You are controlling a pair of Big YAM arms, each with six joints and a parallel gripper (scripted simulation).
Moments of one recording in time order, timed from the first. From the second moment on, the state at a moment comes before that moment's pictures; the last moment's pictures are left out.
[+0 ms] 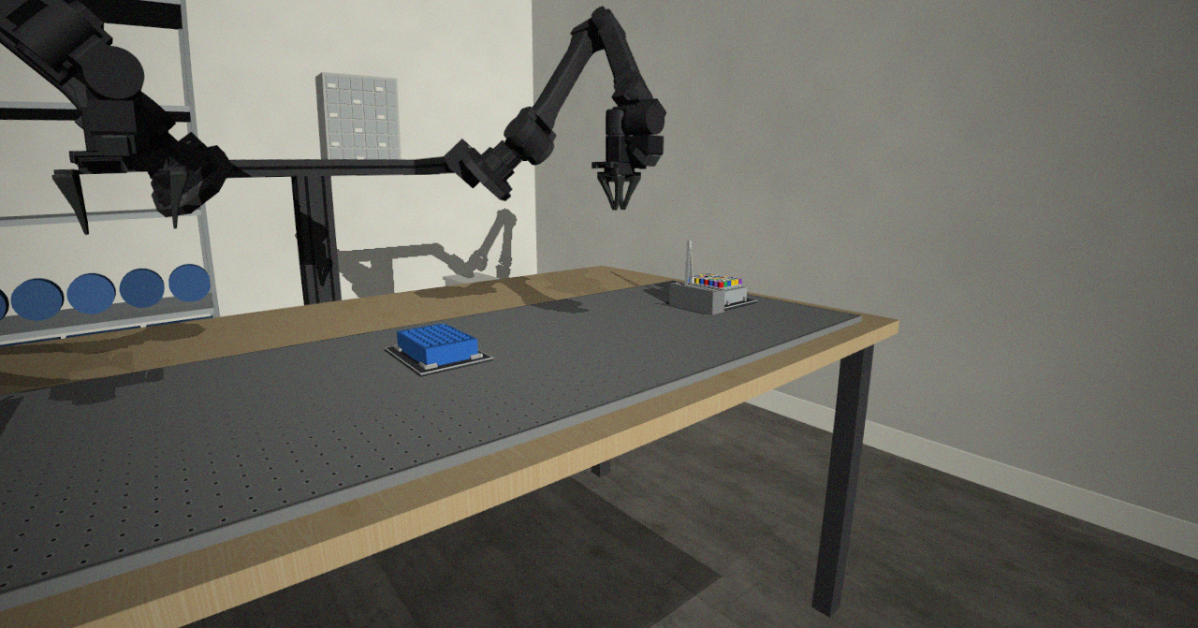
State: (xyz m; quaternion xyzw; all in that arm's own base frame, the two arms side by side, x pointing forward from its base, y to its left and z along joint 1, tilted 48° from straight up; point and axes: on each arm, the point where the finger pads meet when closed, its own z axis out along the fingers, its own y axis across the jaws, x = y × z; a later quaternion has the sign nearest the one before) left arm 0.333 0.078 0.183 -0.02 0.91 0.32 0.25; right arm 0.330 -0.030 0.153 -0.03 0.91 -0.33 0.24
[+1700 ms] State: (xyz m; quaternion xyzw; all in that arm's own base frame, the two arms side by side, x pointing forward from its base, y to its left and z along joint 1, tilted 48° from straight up) left arm 0.400 0.207 0.270 -0.01 0.91 0.32 0.25; right arm 0.330 -0.030 0.153 -0.03 0.91 -0.33 0.24
